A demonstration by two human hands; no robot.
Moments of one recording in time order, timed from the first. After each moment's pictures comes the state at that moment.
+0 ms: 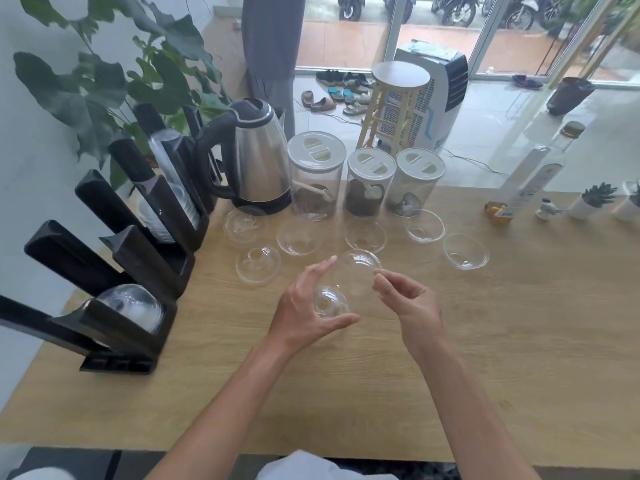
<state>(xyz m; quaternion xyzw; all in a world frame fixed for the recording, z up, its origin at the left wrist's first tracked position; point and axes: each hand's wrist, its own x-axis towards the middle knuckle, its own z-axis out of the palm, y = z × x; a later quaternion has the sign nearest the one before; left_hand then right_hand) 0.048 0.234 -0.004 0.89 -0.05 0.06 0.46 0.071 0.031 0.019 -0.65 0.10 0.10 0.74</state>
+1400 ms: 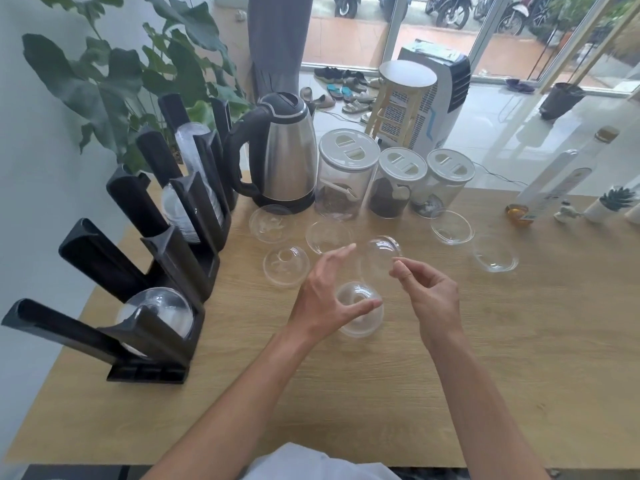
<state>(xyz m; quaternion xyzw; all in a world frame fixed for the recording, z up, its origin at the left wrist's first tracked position) 0.065 0.279 -0.003 0.87 -0.06 0.08 0.49 0.083 0.091 0.023 -0.71 0.13 -0.01 0.69</state>
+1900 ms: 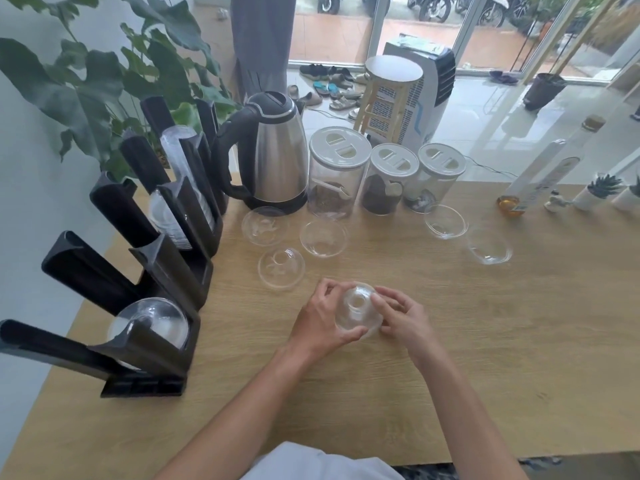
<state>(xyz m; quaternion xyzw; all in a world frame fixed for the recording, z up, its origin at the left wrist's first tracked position) 0.057 0.279 -0.054 0.91 -0.08 -0.01 0.41 0.067 0.091 -0.034 -0.73 0.18 0.15 0.64</state>
